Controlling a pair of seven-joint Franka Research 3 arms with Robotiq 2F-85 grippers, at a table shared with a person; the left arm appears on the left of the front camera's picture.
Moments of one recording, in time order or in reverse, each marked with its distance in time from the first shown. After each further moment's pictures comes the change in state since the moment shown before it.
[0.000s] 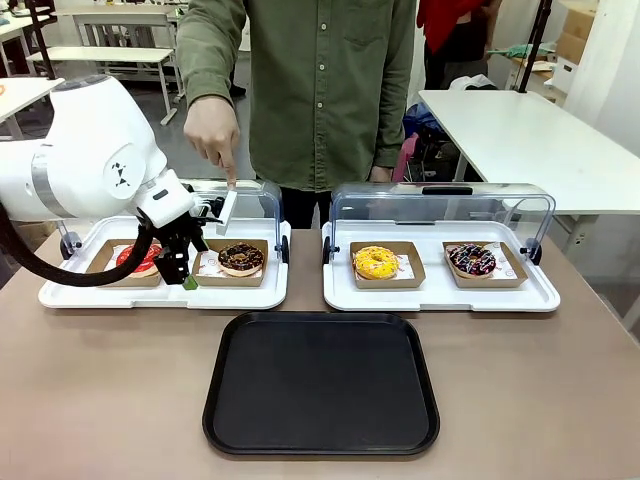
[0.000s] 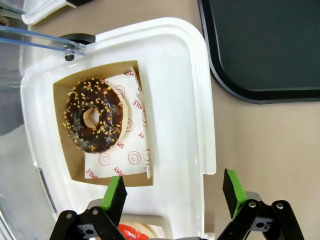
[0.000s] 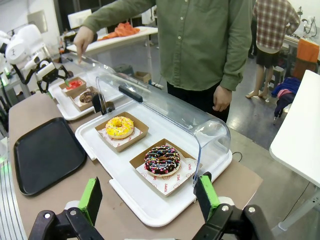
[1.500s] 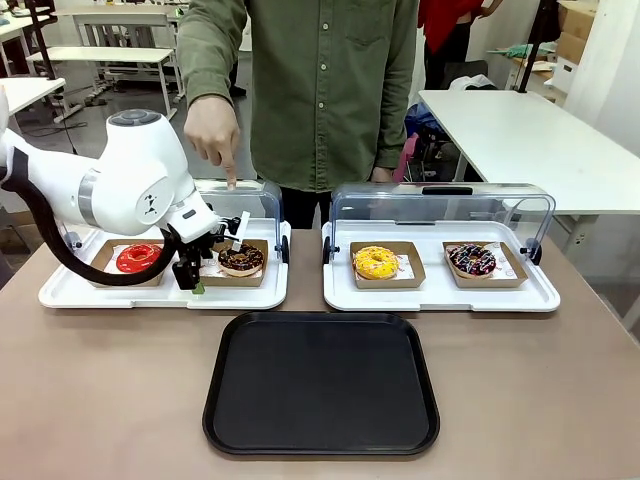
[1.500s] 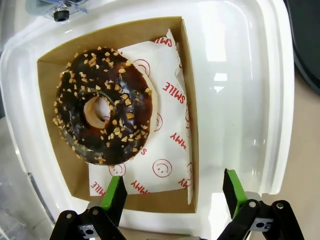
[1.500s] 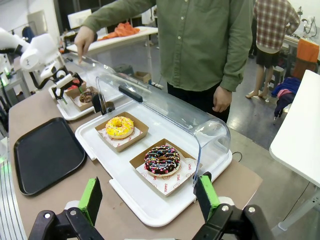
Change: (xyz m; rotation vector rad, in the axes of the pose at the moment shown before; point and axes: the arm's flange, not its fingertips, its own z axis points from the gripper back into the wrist) left arm -0.008 0.041 -0.069 0.003 0.123 0.015; right arm 0.000 0.000 0.000 0.000 0.000 0.000
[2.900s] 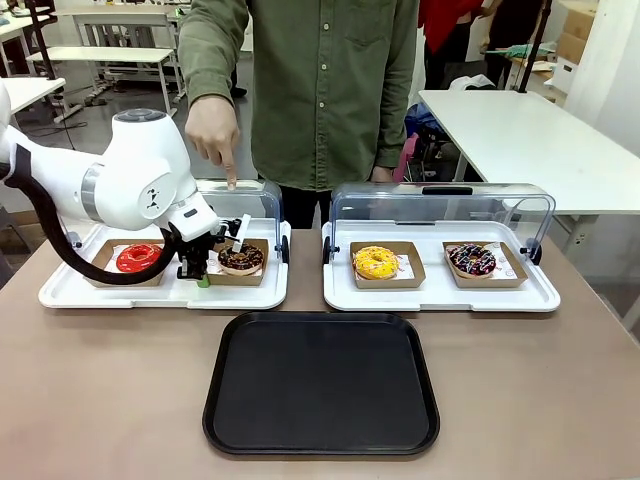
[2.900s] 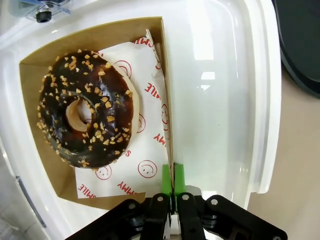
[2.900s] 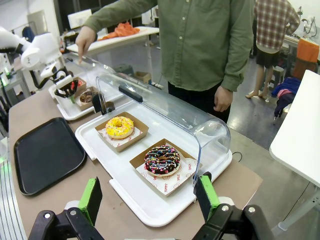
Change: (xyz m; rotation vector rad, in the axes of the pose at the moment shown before) left arm 0.000 0.000 0.000 -0.064 0.007 0.007; right arm 0.000 0.000 0.000 0.000 0.000 0.000
